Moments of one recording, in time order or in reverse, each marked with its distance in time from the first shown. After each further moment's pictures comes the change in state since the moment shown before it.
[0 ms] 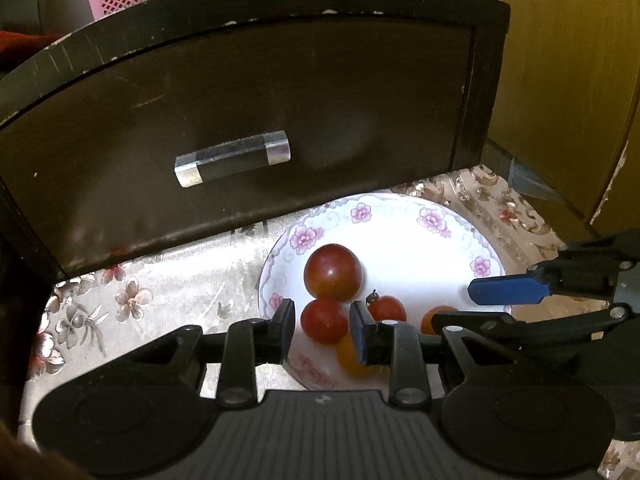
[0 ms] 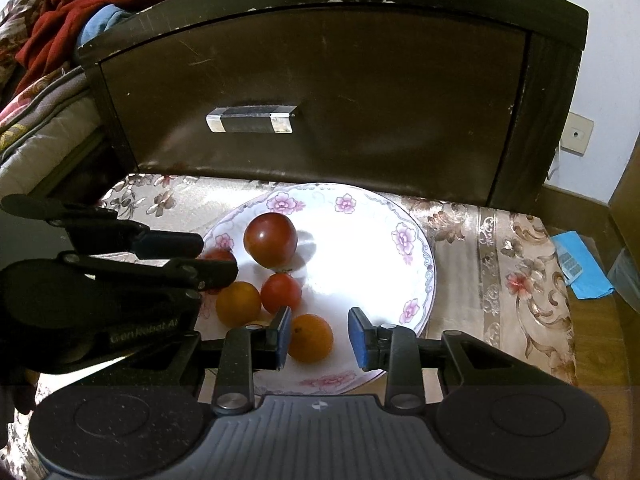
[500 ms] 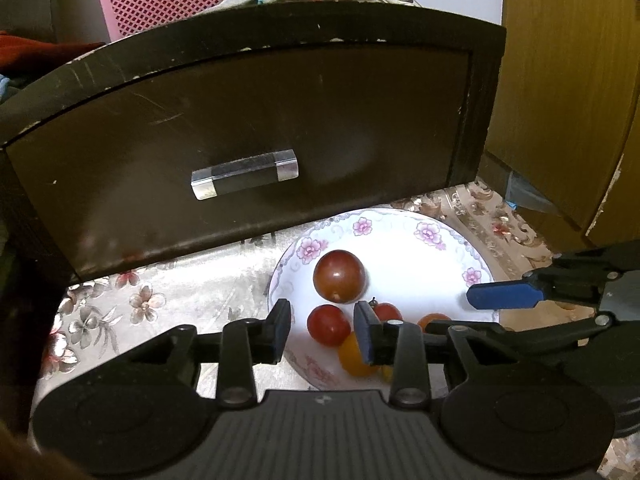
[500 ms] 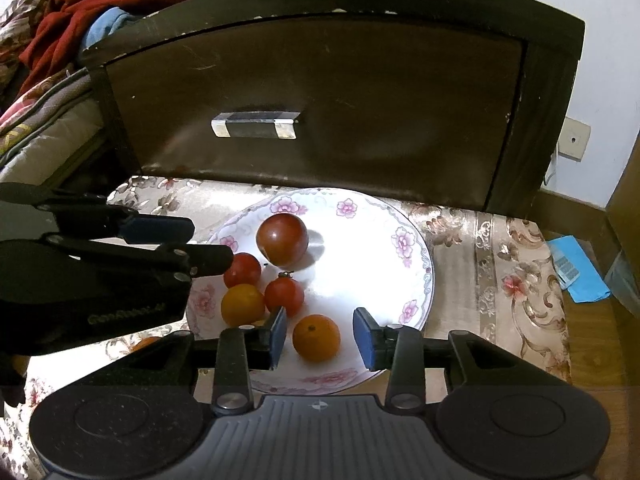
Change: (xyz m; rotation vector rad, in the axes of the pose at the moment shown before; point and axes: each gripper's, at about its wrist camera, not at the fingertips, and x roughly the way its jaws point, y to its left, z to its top) left arm -0.023 0.002 -0.001 -0.016 -0.033 0.003; right arm -0.009 0.004 0.000 -0.009 -0.013 -0.002
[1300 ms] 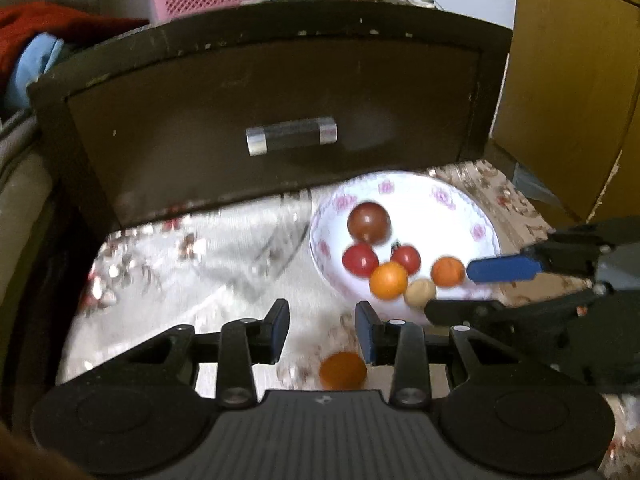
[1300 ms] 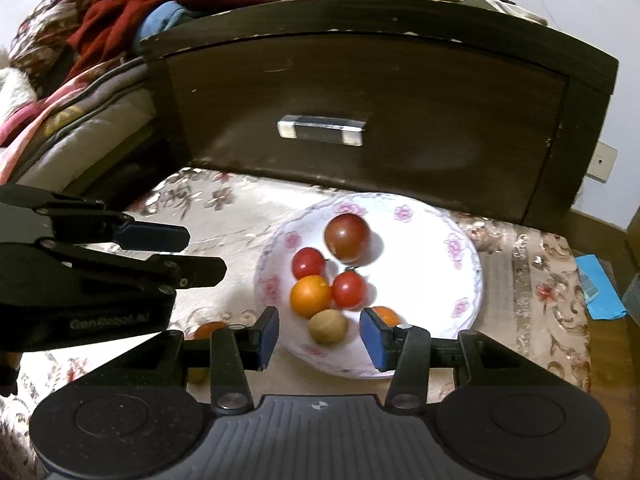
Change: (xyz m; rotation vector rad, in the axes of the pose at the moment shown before) left arm -0.046 0.027 -0.034 -0.050 0.050 0.015; right arm -0.019 0.036 -0.007 -0.073 -0.004 0.073
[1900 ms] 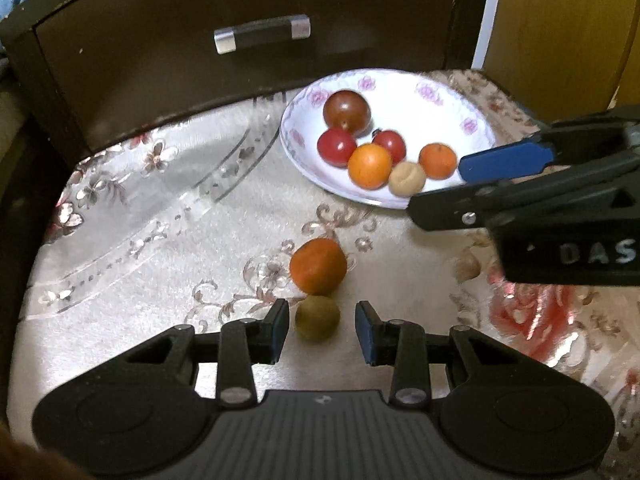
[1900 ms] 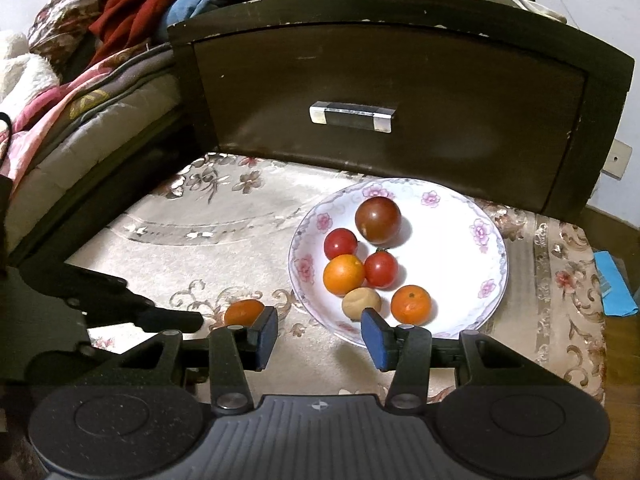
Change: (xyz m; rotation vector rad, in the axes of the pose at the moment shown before) left arm 0.031 -0.015 -0.045 0.038 0.169 -0.011; right arm -0.004 0.012 -0.007 -0.003 0.030 0.044
